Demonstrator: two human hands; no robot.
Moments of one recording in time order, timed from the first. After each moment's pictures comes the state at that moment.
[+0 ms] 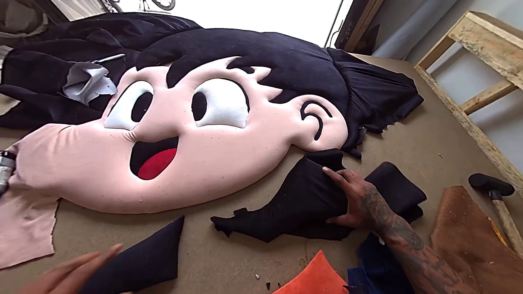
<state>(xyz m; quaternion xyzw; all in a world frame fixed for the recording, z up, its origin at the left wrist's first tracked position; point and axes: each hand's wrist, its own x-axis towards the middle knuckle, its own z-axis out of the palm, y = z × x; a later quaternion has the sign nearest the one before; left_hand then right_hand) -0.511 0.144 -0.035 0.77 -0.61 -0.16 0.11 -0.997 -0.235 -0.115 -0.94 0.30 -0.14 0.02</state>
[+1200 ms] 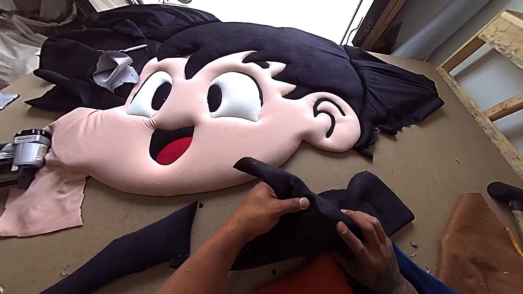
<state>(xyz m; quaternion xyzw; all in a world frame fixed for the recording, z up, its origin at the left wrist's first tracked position) -0.693 -0.079 -0.050 0.52 -0.37 -0.64 0.43 -1.004 -0.122 -0.132 -0.91 0.26 -0.32 -0.04</state>
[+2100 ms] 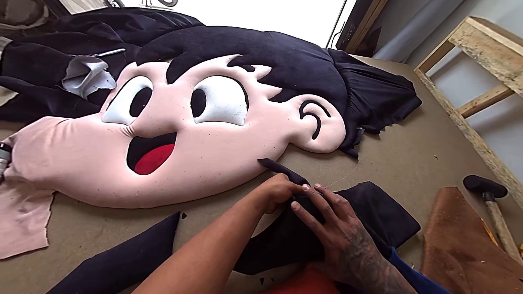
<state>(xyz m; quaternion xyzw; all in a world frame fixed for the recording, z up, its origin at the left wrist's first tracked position) -0.734 -0.165 -0.100 0.57 -0.28 -0.73 0.26 -0.958 -0.134 -0.084 -0.96 0.24 -0.12 -0.02</state>
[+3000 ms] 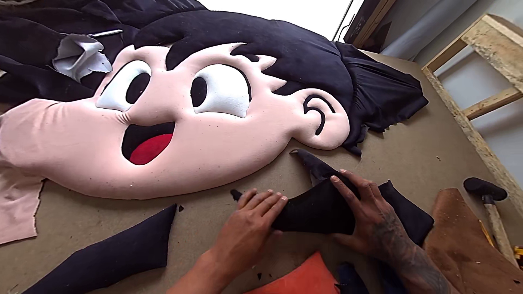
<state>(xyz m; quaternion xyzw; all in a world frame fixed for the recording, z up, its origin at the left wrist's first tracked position) -0.708 -0.042 -0.124 0.60 -0.77 -0.09 0.20 -1.009 -0.186 -0.085 -0.94 0.30 -0.14 -0.04</state>
